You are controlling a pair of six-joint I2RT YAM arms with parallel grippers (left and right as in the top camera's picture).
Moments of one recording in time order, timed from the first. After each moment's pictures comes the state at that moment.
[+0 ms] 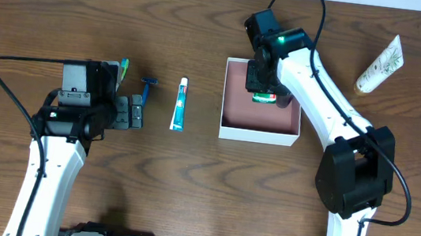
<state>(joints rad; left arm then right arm) 0.03 1.20 0.95 -0.80 0.09 -0.07 0.46 2.10 1.84 -1.13 0.13 0.48</state>
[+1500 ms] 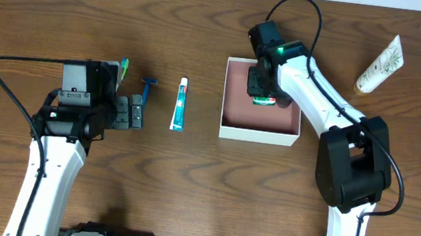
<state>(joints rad) 0.03 1.20 0.95 -0.80 0.09 -0.07 0.43 2.14 1.70 -0.92 0.12 0.41</state>
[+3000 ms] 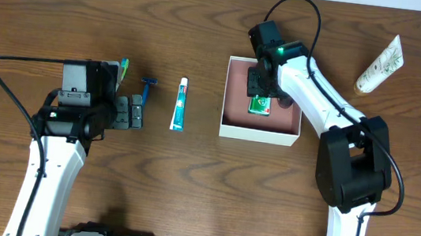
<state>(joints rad) 0.03 1.20 0.95 -0.80 0.09 -0.07 0.43 2.14 1.69 -0.91 0.11 0.39</state>
